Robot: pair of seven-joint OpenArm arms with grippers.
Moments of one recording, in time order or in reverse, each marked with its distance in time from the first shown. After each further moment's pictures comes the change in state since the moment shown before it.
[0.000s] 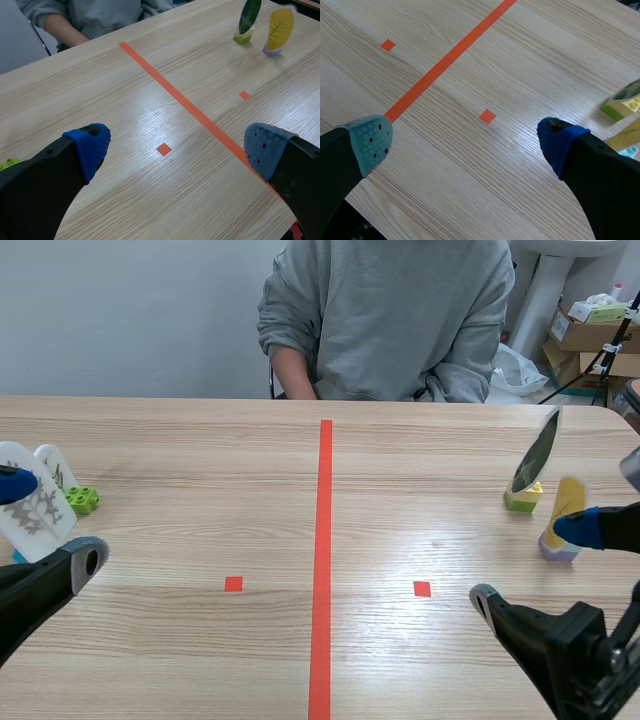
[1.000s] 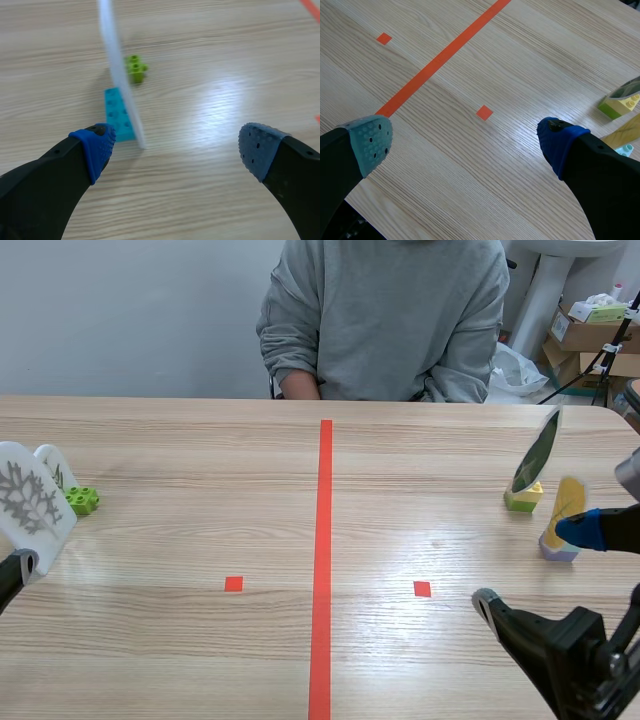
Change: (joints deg) left arm -17.3 0.0 0.0 -33.0 8.0 9.3 -7.0; right arm 0.0 0.0 0.0 0.0 -1.7 0.0 0.0
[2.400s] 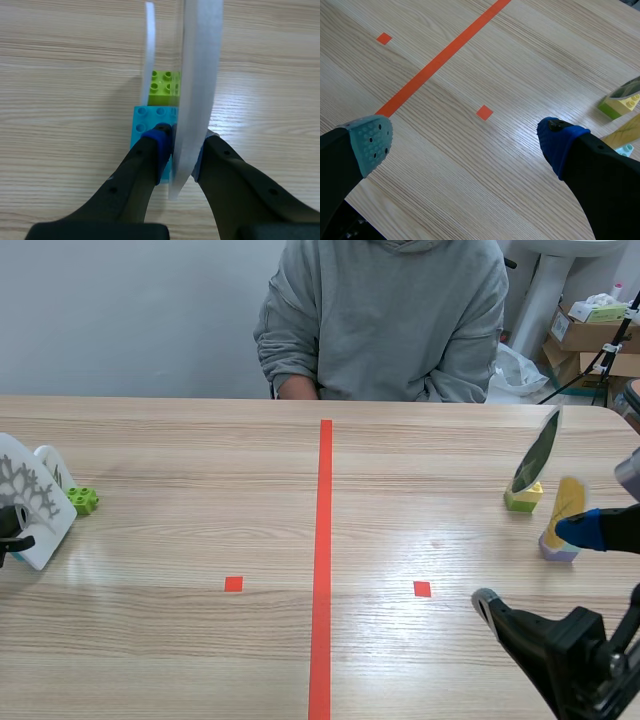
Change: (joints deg) left arm -24.4 0.2 4.2 -24.2 -2.5 6.1 5.2; right arm 0.0 0.0 0.0 0.0 0.0 0.0 0.0
